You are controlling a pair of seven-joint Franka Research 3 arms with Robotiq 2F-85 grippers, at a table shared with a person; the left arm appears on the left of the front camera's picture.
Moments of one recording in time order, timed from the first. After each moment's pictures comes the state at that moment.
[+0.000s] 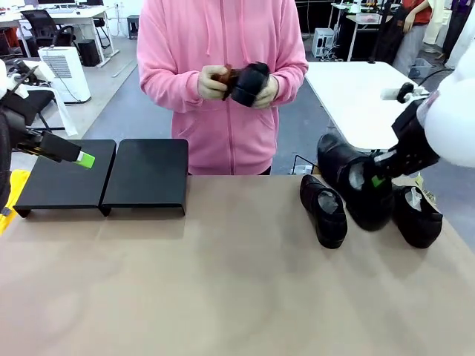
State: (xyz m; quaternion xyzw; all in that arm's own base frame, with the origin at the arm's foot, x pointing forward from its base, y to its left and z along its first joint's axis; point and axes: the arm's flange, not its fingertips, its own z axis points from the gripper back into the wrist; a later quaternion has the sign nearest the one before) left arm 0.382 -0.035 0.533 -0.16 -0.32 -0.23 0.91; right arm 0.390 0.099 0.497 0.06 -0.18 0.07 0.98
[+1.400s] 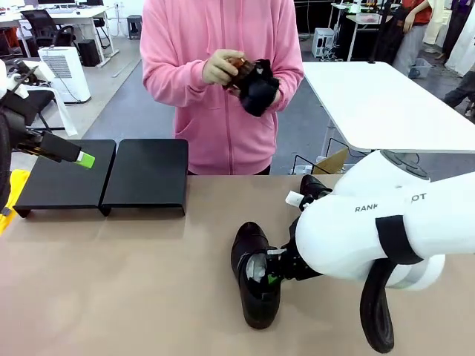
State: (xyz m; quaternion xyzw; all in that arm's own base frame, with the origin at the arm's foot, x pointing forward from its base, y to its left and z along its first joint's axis) left arm 0.382 -0.035 0.533 -0.16 -0.32 -0.23 0.91; right arm 0.329 0.259 0.326 0.21 -0.05 -0.02 0.98
